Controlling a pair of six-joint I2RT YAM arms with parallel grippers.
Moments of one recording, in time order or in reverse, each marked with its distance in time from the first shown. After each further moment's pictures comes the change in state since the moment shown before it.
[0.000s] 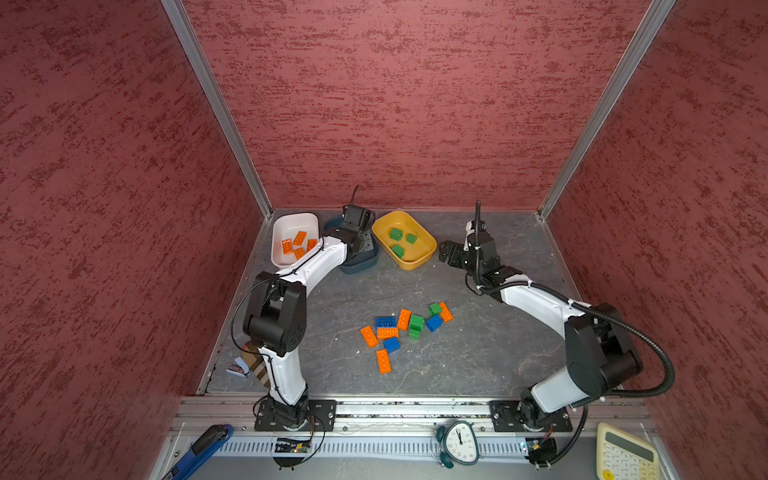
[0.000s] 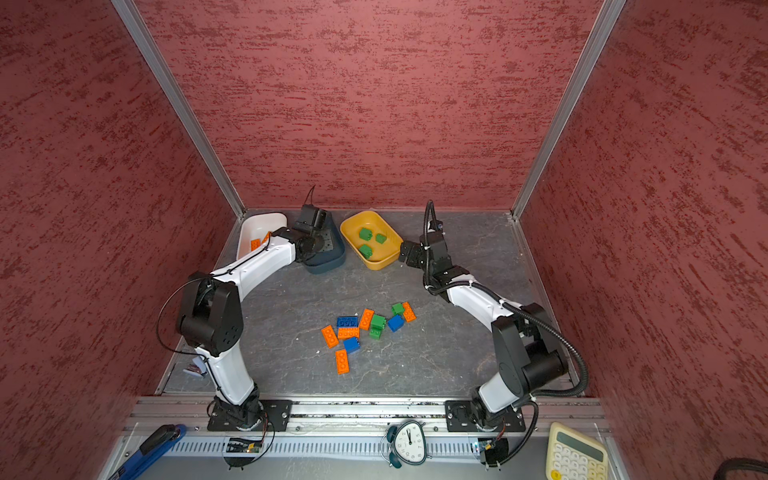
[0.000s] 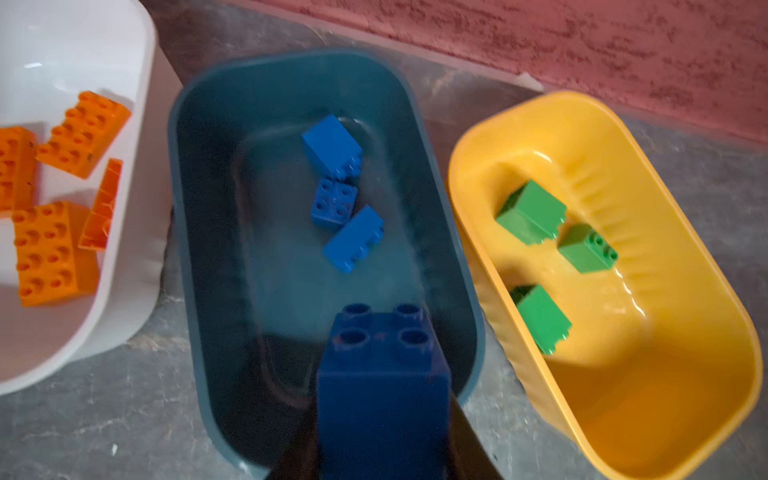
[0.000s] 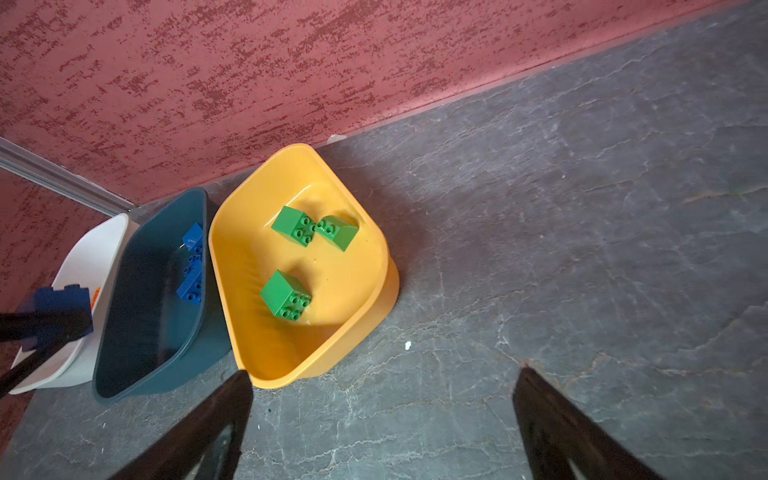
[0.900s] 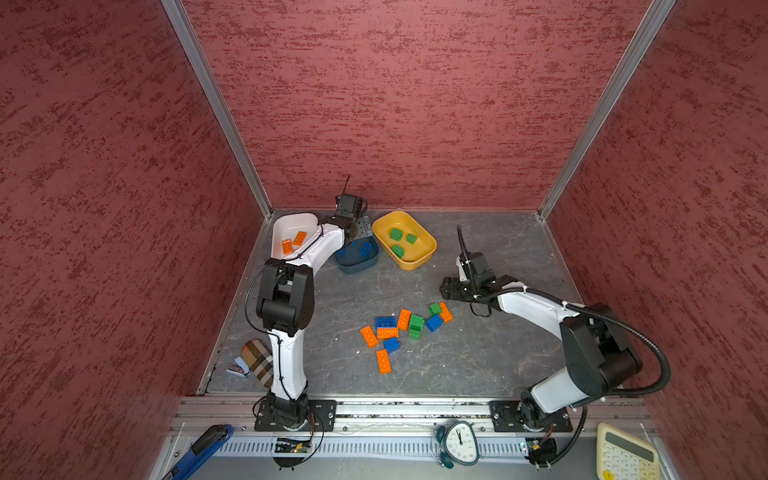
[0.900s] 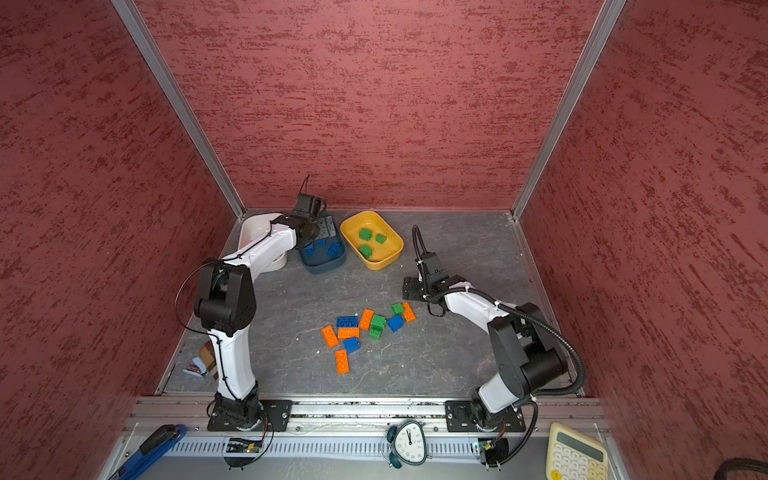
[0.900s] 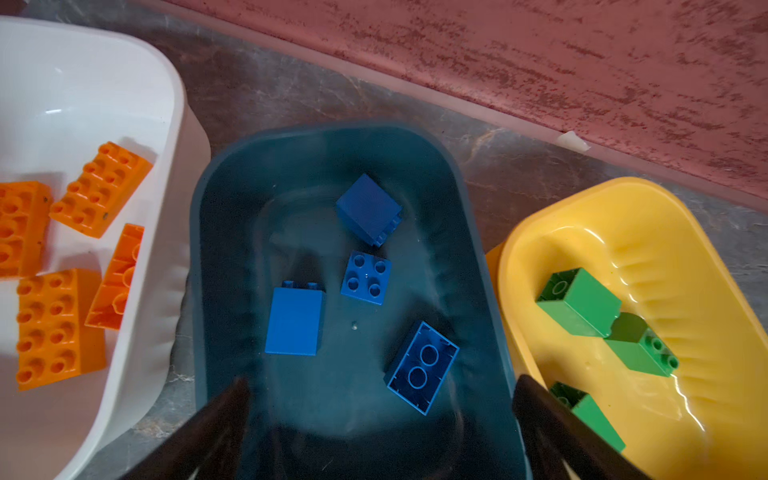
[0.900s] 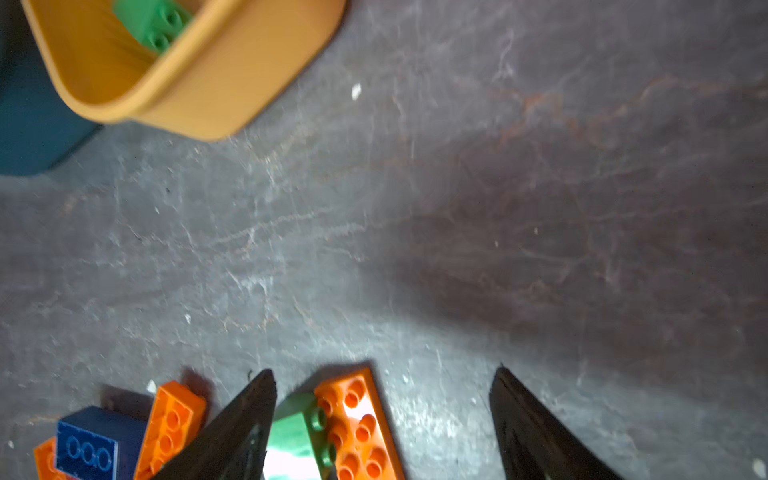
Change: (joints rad) left arm 0.069 0.134 0.177 -0.021 0.008 0.023; right arm 0.049 0.004 -0.104 -0.387 -0.175 -0.084
